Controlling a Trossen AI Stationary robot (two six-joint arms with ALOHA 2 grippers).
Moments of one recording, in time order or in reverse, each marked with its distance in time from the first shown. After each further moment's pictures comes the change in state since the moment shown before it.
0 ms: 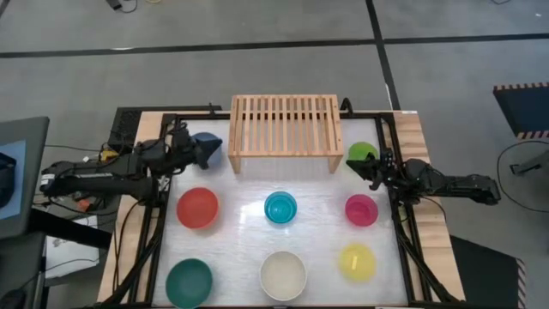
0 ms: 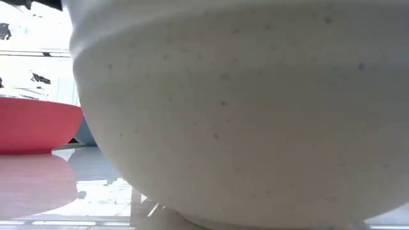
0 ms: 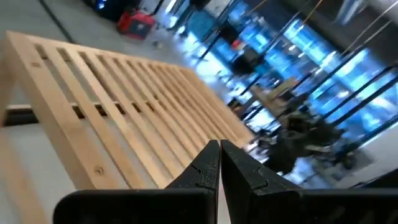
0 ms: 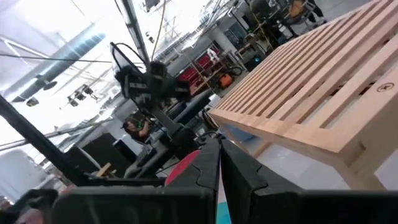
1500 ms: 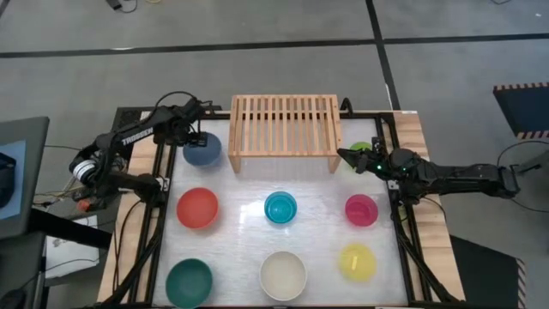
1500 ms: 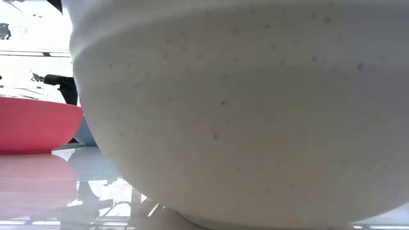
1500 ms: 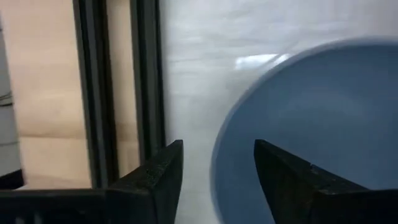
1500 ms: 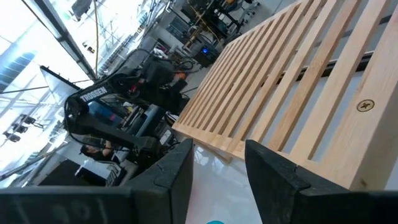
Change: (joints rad) left arm 0.776 0.660 0.305 -1.002 0.118 0.093; right arm -0.058 0.426 0.232 0.000 0.097 0.216
